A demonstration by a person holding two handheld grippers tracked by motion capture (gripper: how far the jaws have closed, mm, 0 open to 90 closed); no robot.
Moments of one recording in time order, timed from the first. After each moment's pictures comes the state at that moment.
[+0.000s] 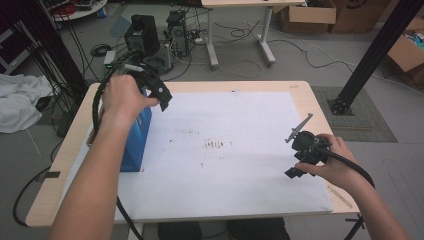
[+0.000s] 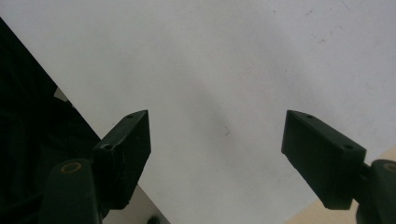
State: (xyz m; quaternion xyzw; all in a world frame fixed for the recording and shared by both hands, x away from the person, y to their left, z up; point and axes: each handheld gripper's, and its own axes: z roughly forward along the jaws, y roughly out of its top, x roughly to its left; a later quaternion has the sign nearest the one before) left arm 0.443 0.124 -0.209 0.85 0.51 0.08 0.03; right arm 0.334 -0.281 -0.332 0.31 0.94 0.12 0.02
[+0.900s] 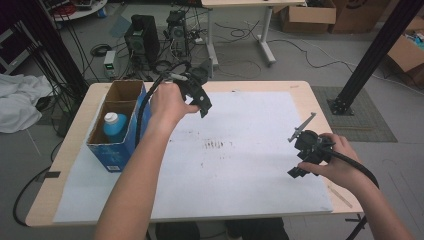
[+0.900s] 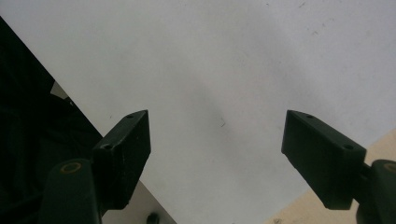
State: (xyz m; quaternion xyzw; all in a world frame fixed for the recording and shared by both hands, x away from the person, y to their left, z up) left arm 0.461 0.037 -0.248 0.89 0.44 0.05 0.06; right arm 0.333 -0.287 -0.328 0.31 0.94 0.11 0.02
